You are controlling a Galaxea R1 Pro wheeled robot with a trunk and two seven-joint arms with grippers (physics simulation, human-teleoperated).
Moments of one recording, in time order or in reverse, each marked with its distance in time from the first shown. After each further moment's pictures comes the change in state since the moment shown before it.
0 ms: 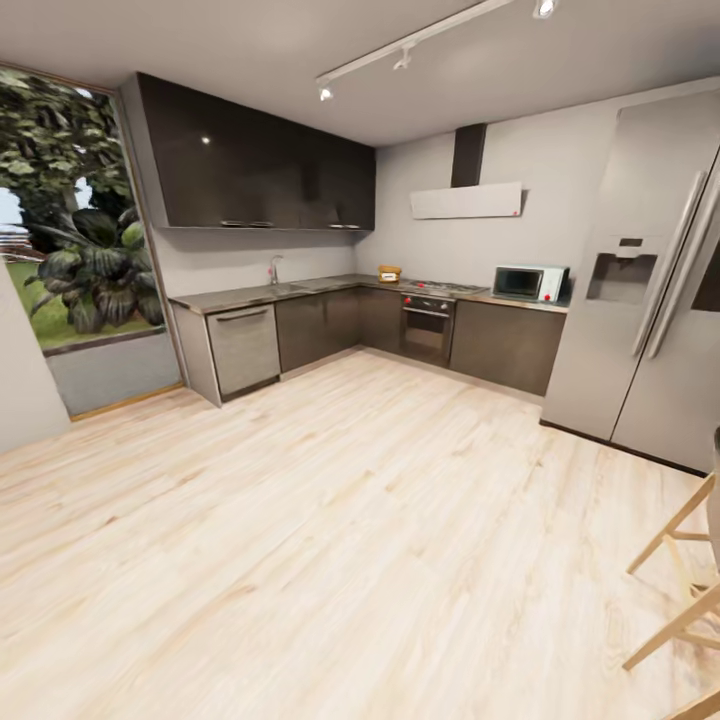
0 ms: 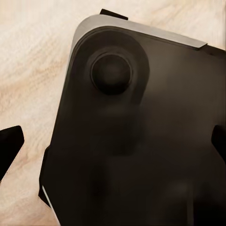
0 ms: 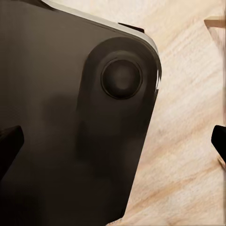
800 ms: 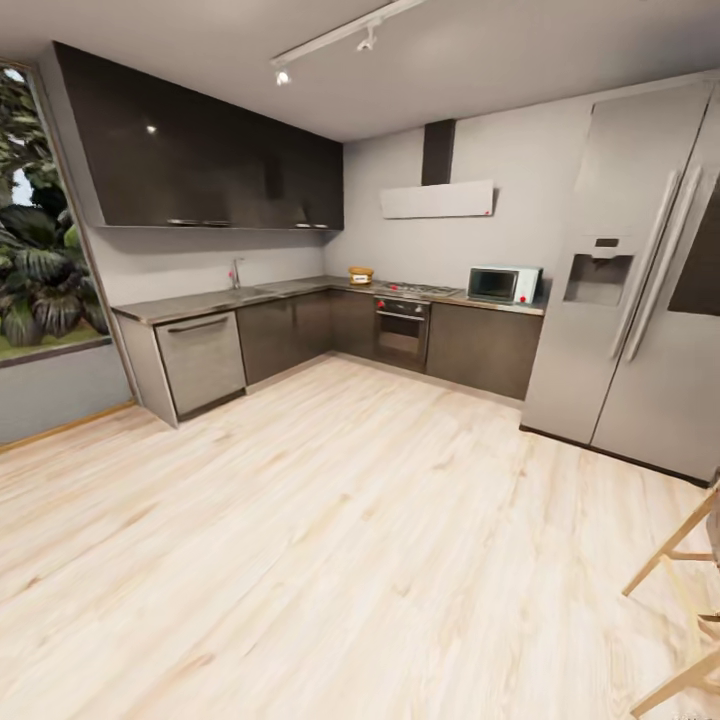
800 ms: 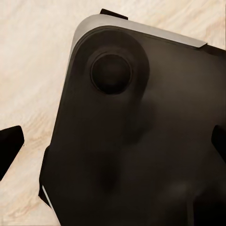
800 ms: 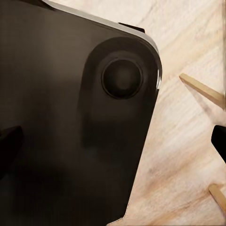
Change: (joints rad) left arm 0.000 0.000 0.000 0.000 0.000 0.000 0.000; right arm 0.000 0.000 -0.002 0.000 0.000 0.000 0.002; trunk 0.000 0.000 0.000
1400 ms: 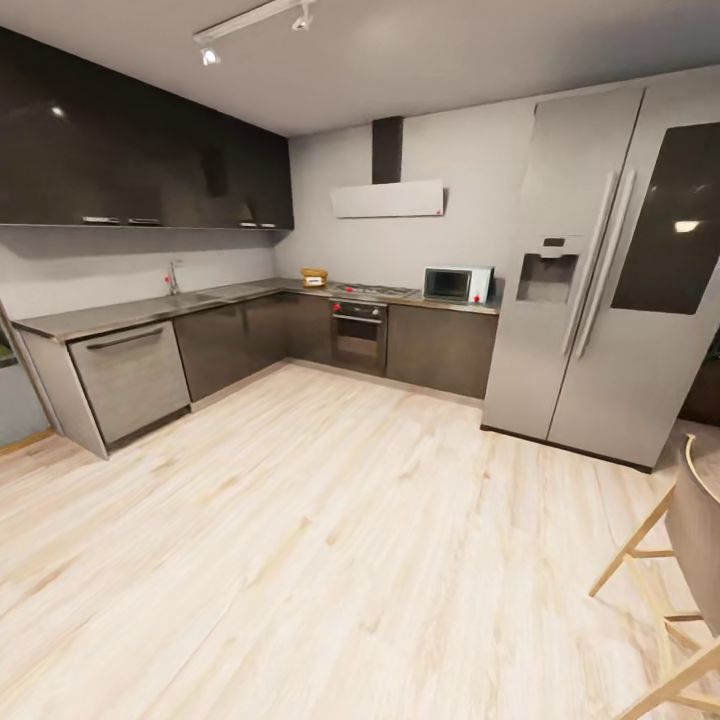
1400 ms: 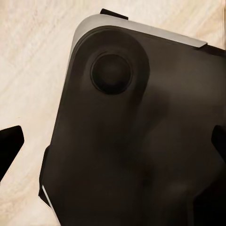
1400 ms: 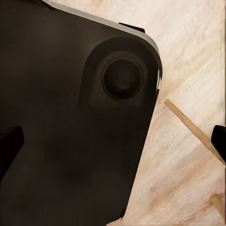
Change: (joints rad) left arm 0.000 0.000 0.000 0.000 0.000 0.000 0.000; right arm 0.000 0.000 0.002 0.000 0.000 0.000 0.000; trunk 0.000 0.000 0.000
